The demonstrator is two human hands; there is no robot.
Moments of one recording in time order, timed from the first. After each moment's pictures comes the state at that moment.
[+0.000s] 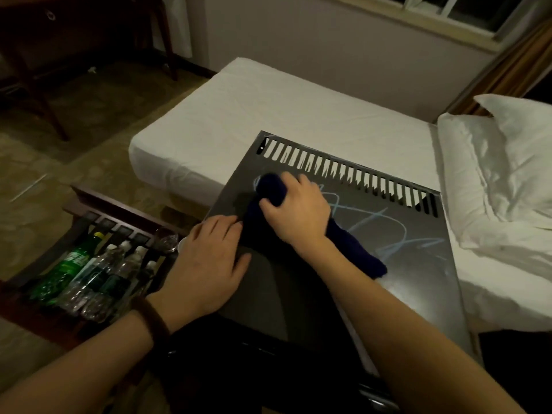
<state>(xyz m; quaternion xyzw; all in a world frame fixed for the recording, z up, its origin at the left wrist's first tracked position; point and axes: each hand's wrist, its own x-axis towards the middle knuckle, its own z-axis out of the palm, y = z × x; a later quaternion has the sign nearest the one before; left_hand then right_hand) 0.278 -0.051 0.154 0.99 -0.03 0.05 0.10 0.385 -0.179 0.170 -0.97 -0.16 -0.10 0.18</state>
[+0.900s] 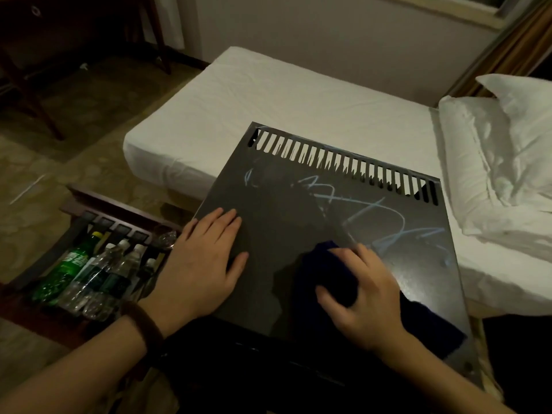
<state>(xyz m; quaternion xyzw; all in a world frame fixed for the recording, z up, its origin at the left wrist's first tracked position) 0.280 -0.055 0.149 1.00 -0.03 0.03 0.07 0.291 -0.293 0.162 -0.92 -0.25 -0.14 0.28</state>
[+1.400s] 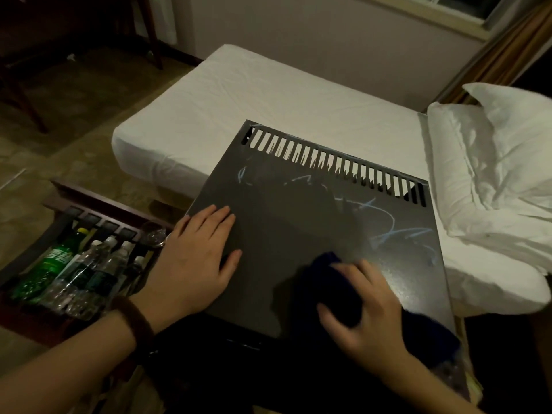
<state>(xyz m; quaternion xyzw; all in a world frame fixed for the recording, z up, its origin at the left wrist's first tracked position) 0.280 -0.054 0.148 1.00 -0.03 0.02 0.05 0.274 -0.304 0.163 -0.92 -0.24 -0.15 0.28</state>
